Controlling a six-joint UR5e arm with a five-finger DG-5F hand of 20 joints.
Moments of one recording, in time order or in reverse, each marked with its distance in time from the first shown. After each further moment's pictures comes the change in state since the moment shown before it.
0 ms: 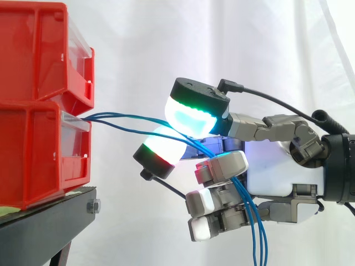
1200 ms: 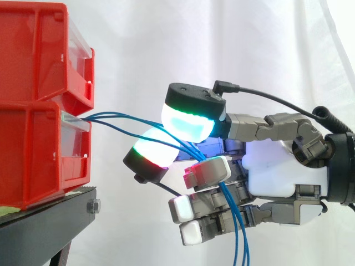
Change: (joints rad) arm 0.013 0.000 0.000 0.000 0.012 0.000
